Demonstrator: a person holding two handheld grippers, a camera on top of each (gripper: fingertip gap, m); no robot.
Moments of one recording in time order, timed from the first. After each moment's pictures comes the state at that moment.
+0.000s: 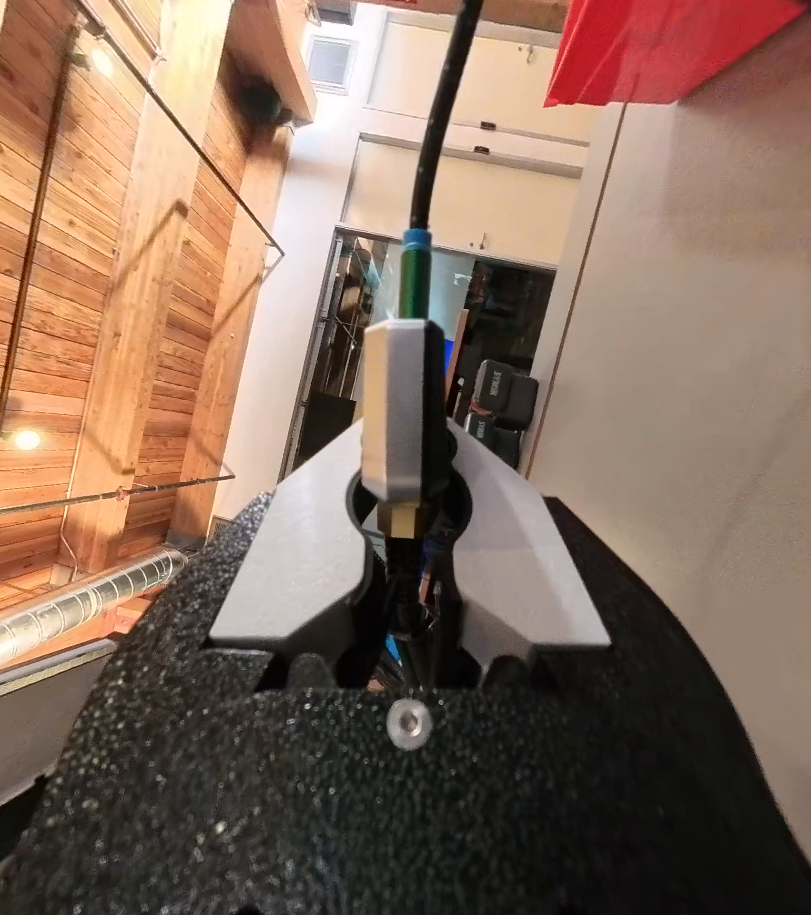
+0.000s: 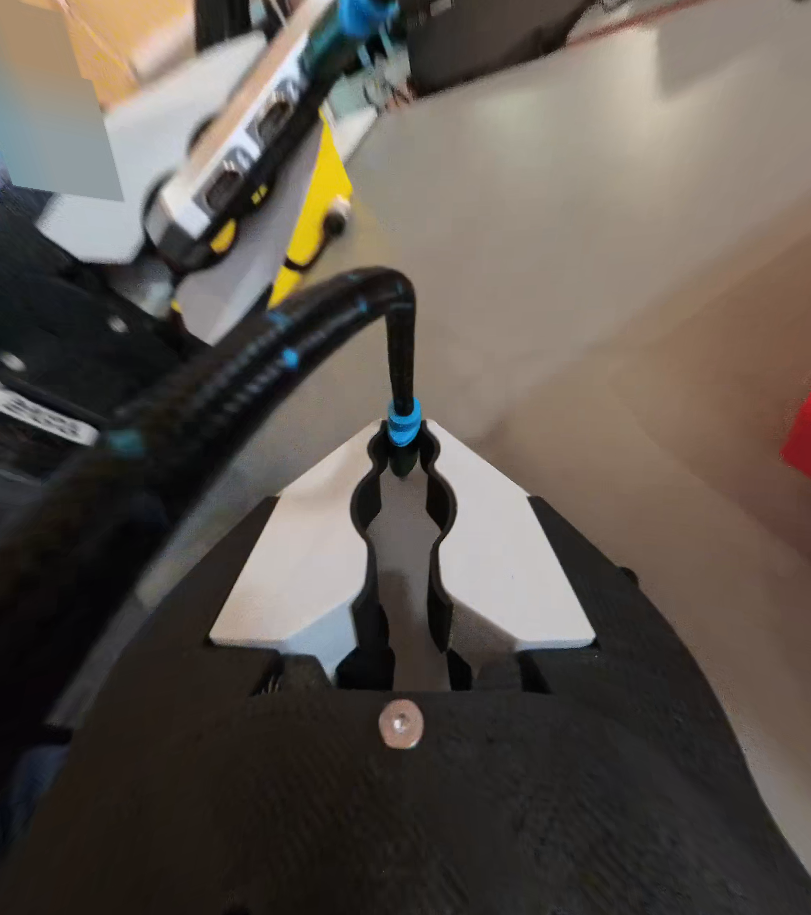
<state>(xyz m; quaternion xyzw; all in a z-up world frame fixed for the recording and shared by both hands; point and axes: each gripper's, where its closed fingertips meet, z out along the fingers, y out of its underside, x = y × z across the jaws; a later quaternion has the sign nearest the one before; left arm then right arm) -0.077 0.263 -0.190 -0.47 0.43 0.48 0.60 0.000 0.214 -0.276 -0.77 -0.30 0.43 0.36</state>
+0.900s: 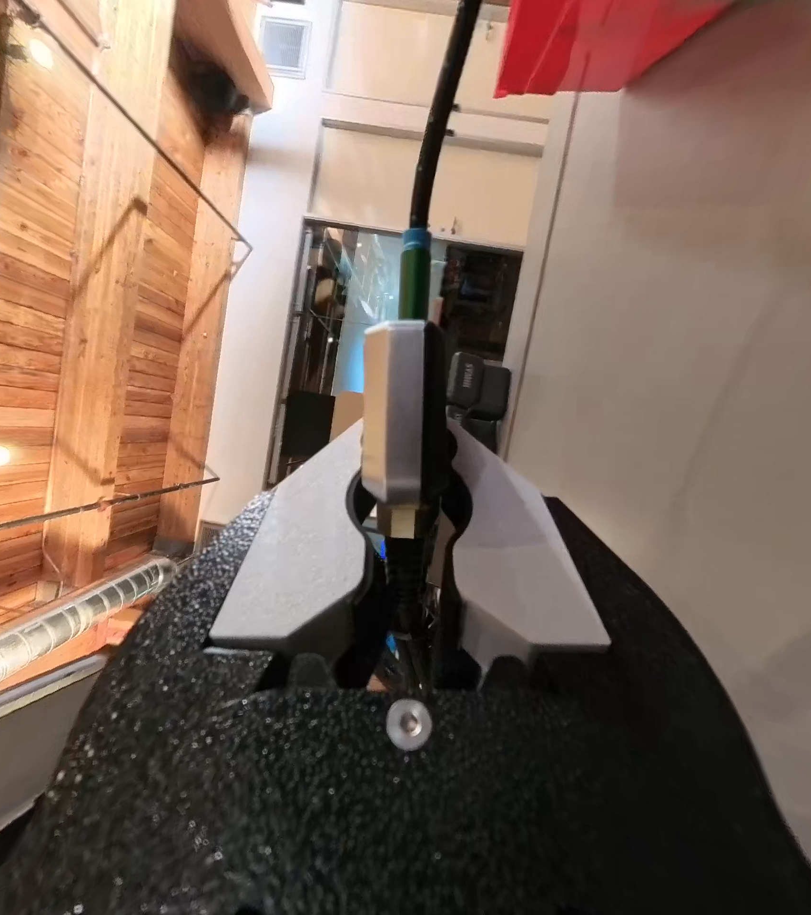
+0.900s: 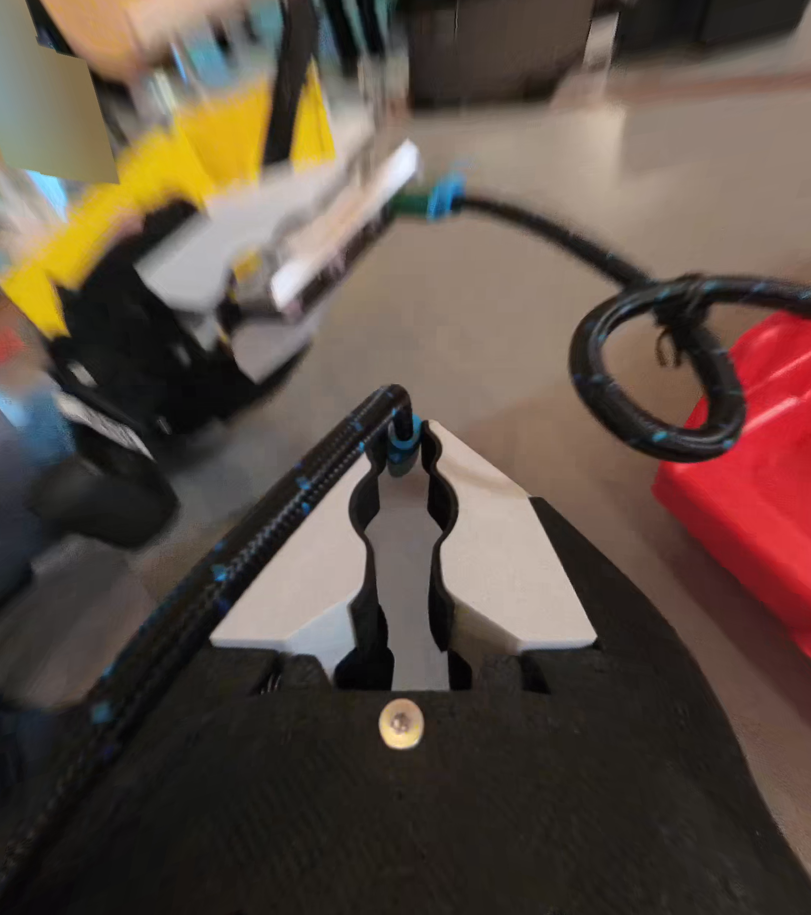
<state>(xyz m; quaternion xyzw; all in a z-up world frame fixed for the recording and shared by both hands) -0.069 0.267 -0.205 -0.48 0.45 0.48 0.58 0.025 0.219 -0.247 -0.76 -0.36 0.37 0.38</state>
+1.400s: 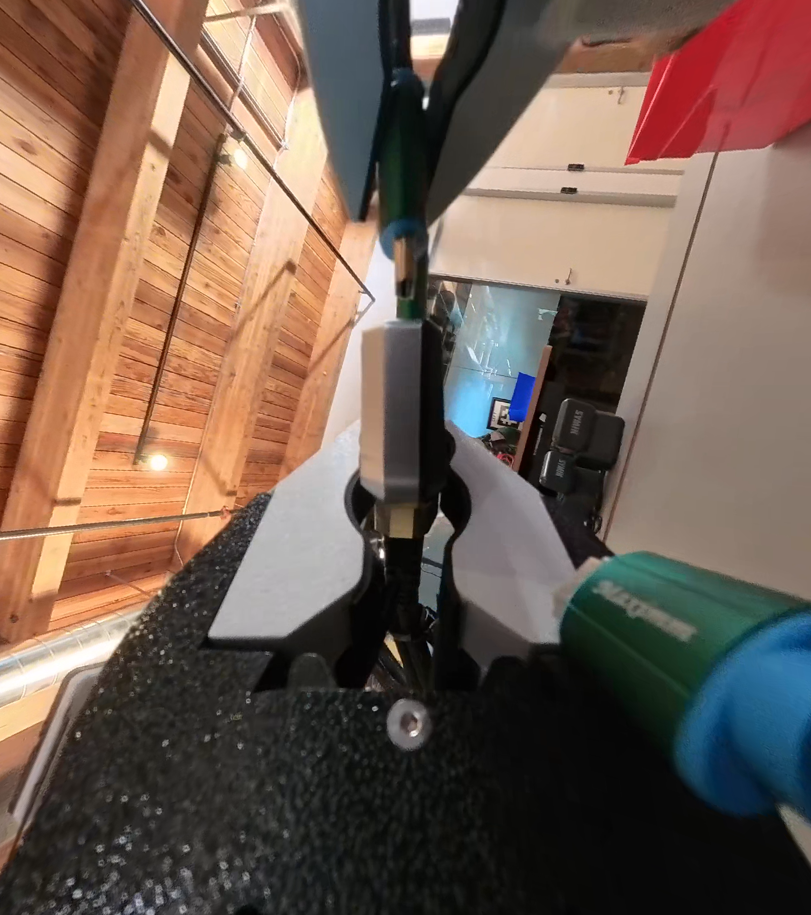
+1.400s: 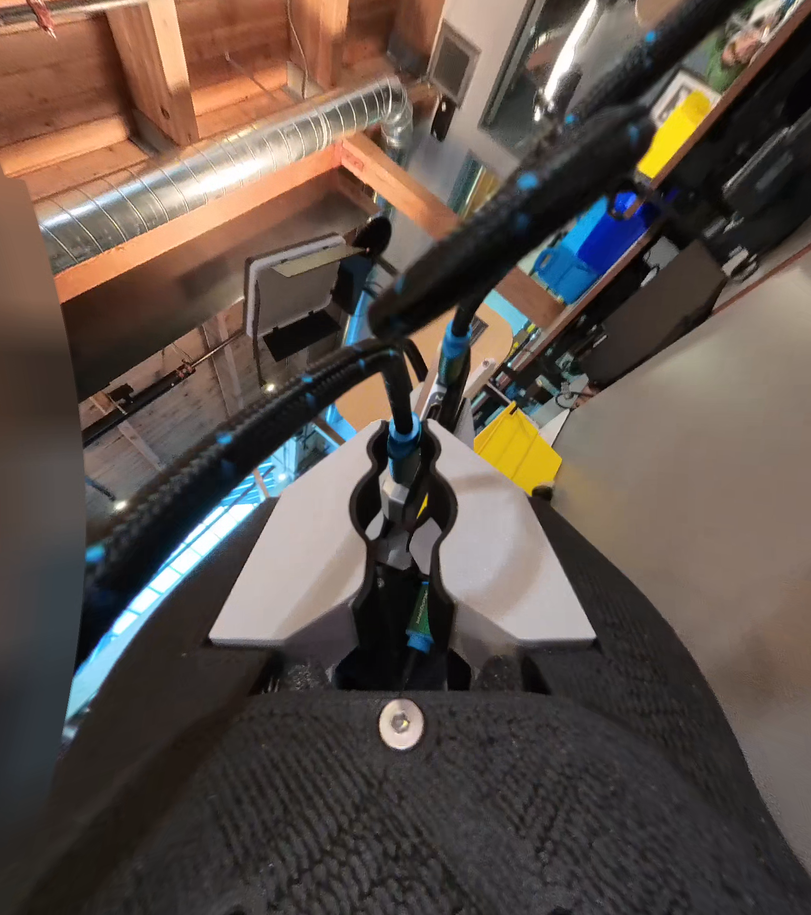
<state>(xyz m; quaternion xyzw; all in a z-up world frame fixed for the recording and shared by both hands) -0.056 0.237 -0.158 -0.38 0.41 0.53 0.64 0.000 0.203 -0.158 -0.56 -0.04 0.71 0.42</state>
